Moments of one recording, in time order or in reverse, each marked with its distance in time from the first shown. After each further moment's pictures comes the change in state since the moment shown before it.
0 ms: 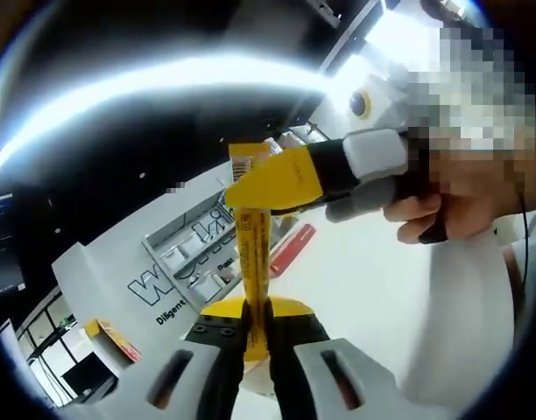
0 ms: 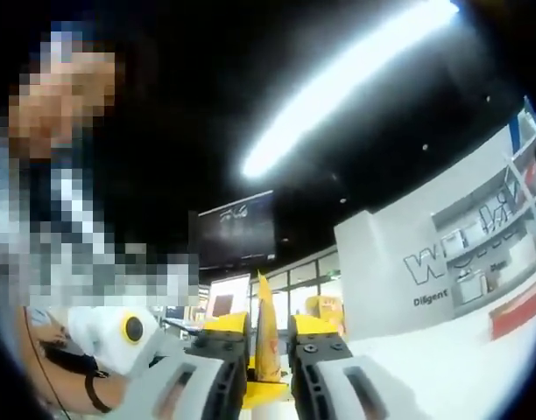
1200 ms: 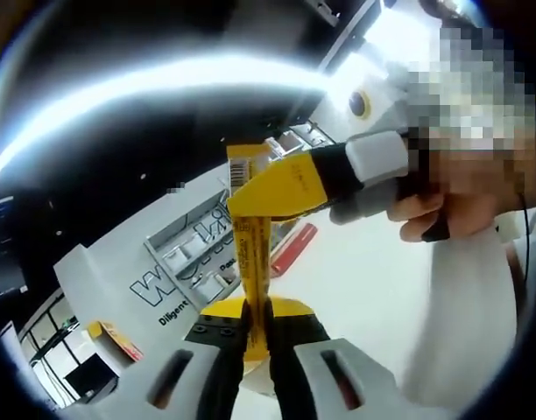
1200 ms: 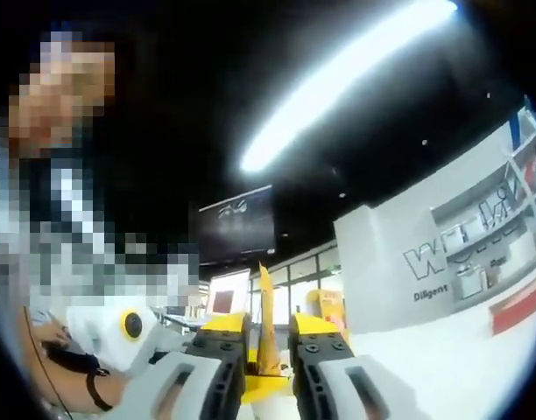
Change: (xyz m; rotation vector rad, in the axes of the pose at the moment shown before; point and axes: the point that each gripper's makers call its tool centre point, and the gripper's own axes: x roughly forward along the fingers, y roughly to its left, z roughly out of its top) left arm 0.001 0.002 -0.001 0.008 -0.002 0.010; right arm -0.001 0.002 -0.006 0.017 0.032 0.003
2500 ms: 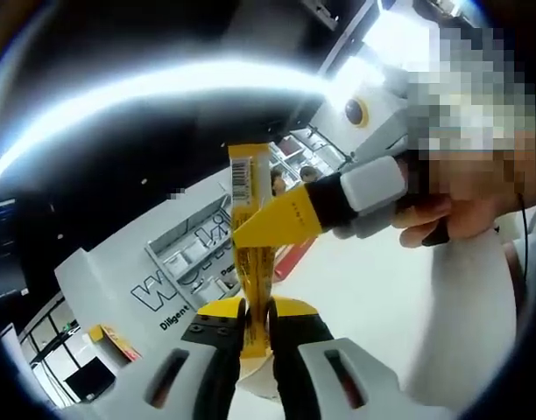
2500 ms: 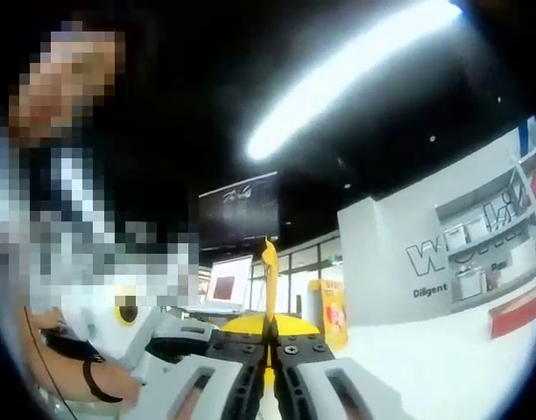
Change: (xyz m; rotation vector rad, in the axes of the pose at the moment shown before) left arm -0.001 0.001 0.004 0.007 -0.025 0.006; right arm 0.003 0.001 -0.010 -0.029 0.046 0.009
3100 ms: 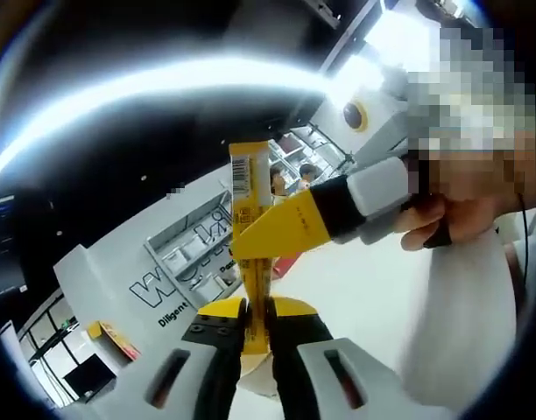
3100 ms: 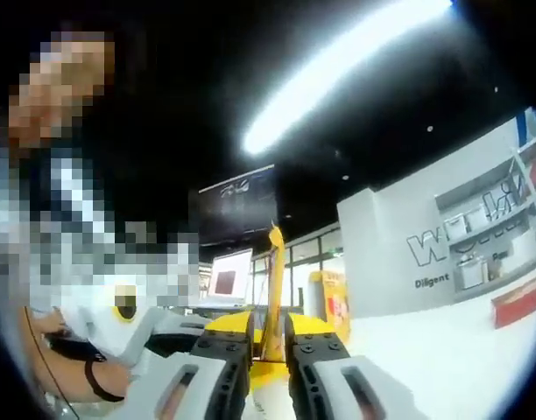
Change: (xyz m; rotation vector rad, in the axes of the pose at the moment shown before) left arm 0.002 0.000 -0.003 -0.005 0.018 -0.006; right arm 0.005 -0.001 -0.013 0.022 0.054 0.007
